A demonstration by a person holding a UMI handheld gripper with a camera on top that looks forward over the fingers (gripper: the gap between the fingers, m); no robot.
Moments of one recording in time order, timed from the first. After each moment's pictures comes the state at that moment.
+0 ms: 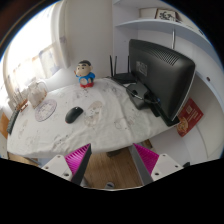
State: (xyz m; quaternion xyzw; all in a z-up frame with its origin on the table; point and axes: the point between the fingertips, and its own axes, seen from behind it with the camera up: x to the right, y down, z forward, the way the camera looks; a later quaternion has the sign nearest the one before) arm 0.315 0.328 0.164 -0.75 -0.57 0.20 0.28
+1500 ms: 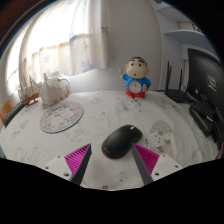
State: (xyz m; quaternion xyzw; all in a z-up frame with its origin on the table) arm 0.053 0.137 0.002 -0.63 -0.63 0.33 0.32
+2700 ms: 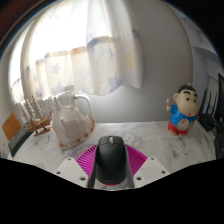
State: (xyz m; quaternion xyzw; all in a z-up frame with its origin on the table) arm -0.136 -0.036 0.083 -0.60 -0.64 0.38 0.30
